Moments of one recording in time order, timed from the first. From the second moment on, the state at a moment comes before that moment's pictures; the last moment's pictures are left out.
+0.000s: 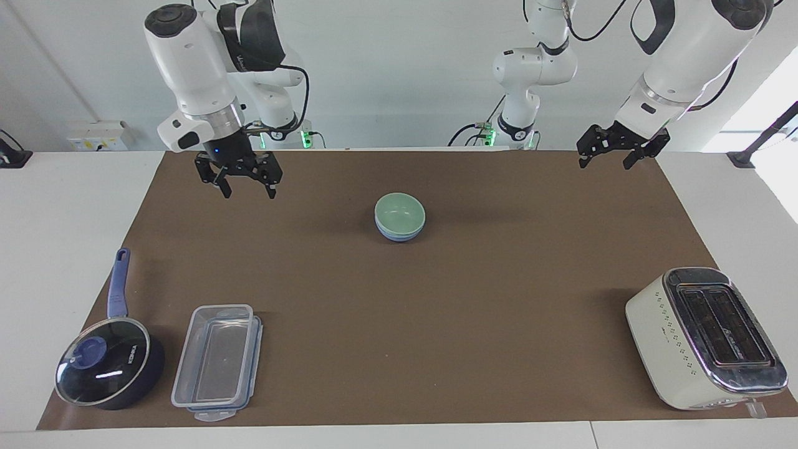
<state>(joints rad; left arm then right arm) -0.04 -0.04 -0.06 -1.63 -0.02 1.49 0.01 -0.20 -0.10 0.29 -1.86 0.06 1.86 0.19</state>
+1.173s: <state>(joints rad) -0.04 -0.04 -0.06 -1.63 -0.02 1.49 0.01 -0.02 -0.01 0.01 -1.63 0.00 1.59 0.18</state>
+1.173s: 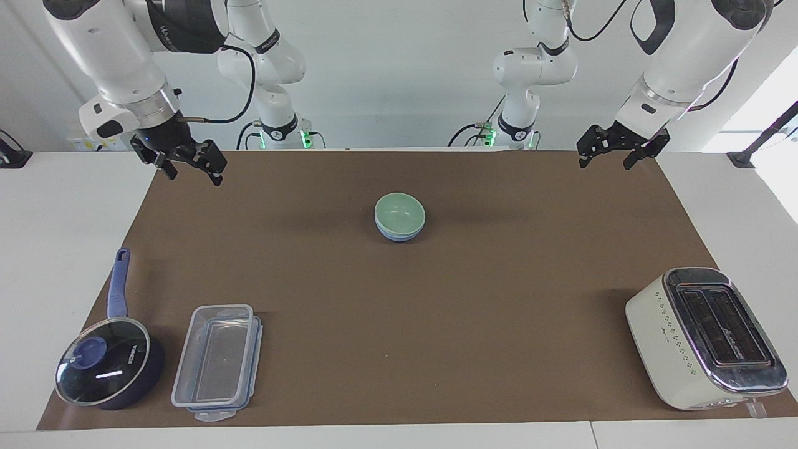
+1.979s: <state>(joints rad) -0.04 -0.04 -0.06 -1.63 -0.02 1.49 0.01 -0.02 -0.03 -0.01 -1.62 0.00 1.51 0.18</state>
